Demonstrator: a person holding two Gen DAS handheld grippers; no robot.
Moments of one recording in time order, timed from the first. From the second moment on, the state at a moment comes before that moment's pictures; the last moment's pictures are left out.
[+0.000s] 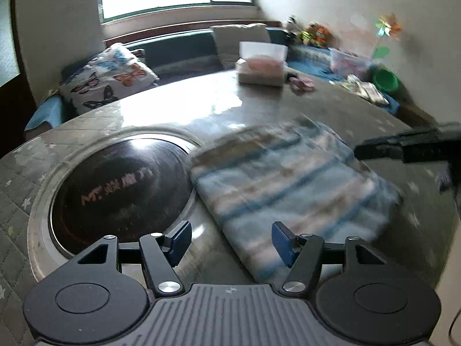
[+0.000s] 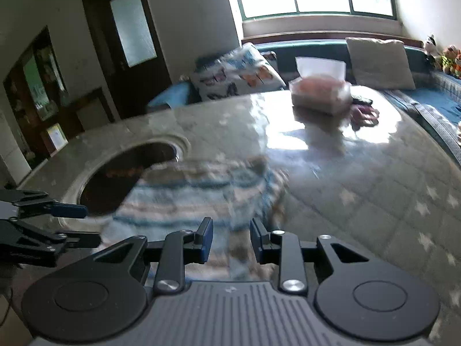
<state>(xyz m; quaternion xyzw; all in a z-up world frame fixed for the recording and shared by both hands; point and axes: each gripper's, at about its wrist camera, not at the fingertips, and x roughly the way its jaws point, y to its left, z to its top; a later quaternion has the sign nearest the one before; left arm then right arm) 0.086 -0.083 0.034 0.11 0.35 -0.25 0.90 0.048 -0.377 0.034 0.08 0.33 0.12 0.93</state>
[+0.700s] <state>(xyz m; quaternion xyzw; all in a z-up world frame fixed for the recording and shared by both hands) 0.202 -0.109 0.015 0.09 0.38 -0.18 0.90 0.102 -0.364 0.015 0.07 0.36 0.15 0.92</state>
